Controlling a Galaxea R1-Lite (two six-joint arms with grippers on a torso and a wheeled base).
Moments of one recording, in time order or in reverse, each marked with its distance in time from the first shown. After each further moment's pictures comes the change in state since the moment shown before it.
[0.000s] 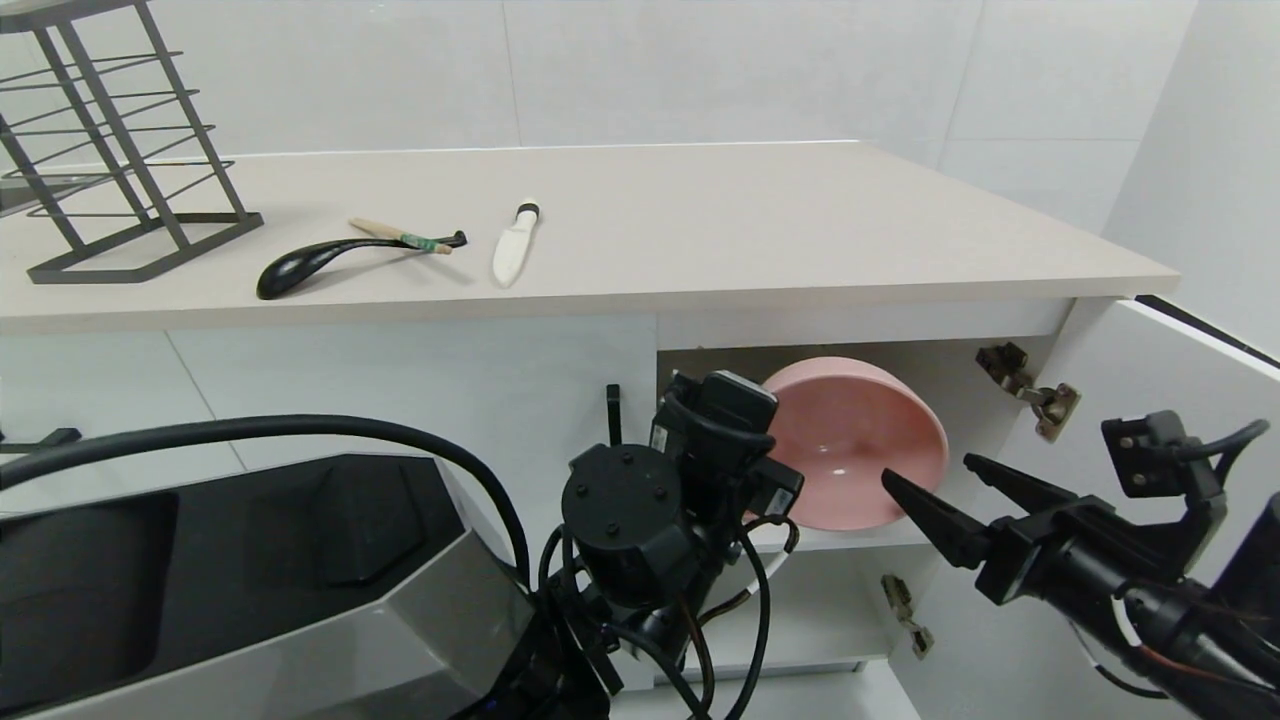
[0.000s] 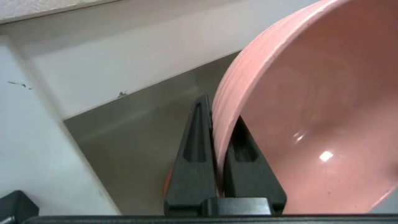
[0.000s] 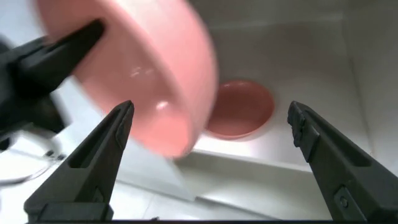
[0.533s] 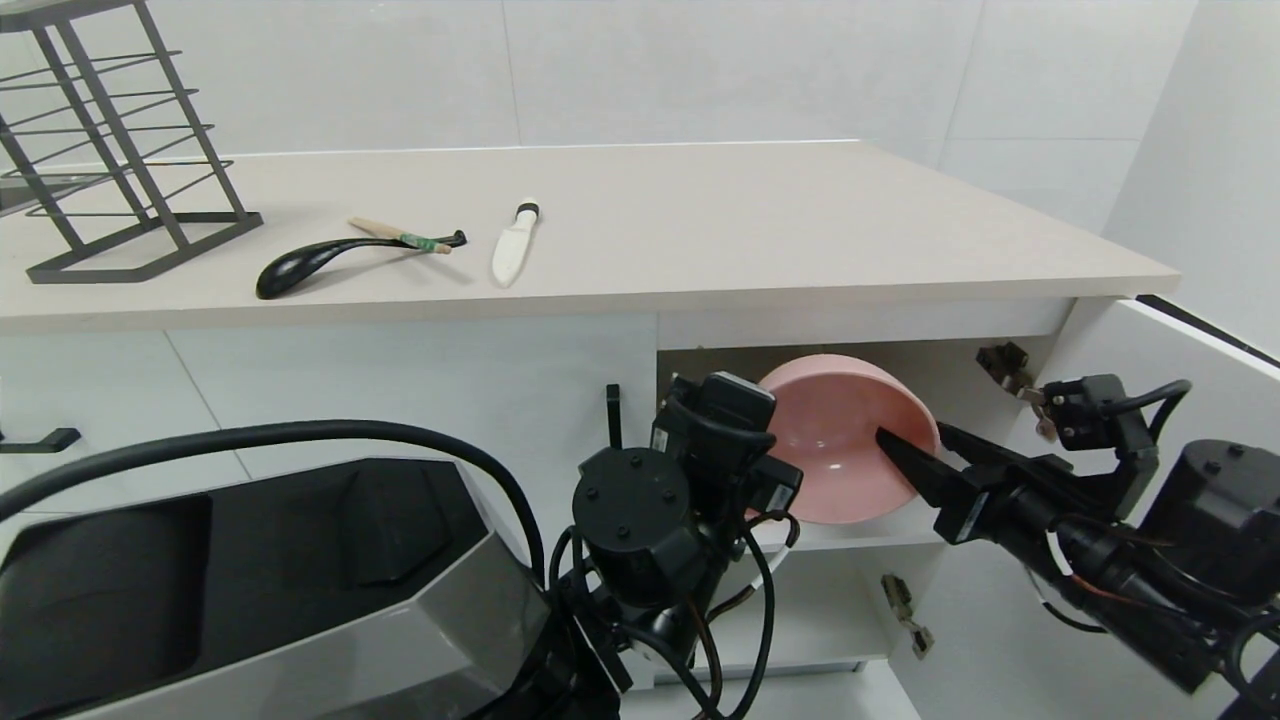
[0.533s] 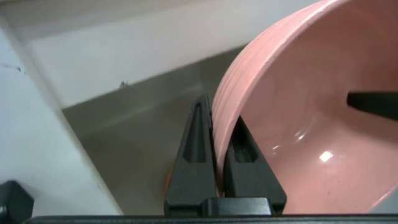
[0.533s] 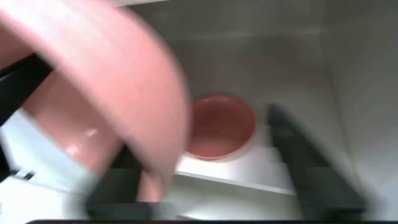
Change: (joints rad) left arm 0.000 0.029 -0.026 -0.011 0.041 -0.010; right arm -0.039 0.113 -0.126 -0.003 0.001 -0.044
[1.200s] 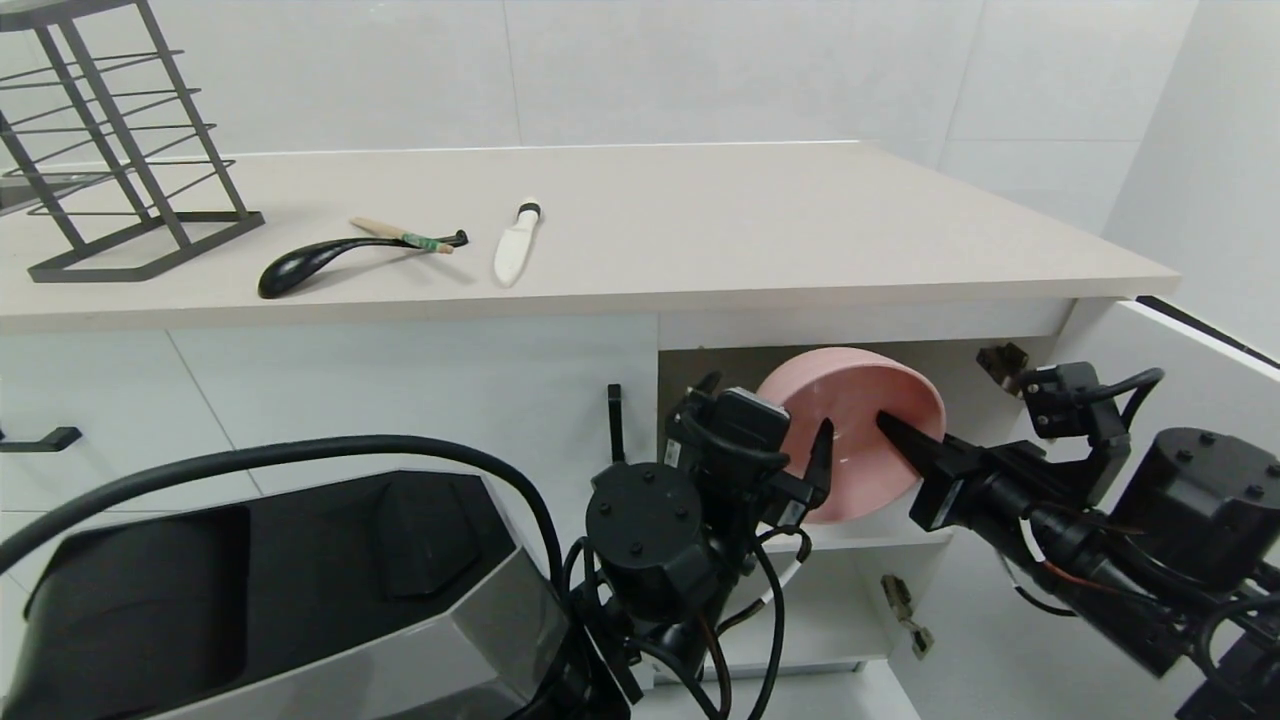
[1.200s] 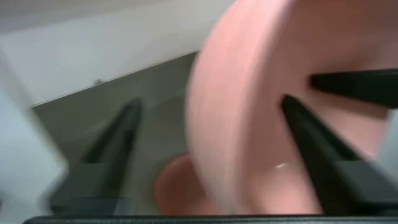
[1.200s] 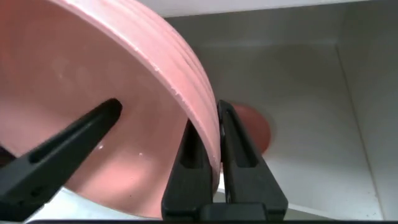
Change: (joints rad) left arm -0.012 0.029 -0.007 -0.020 -0.021 0.005; right arm 0.024 0.026 -0.054 -0.002 0.001 0.000
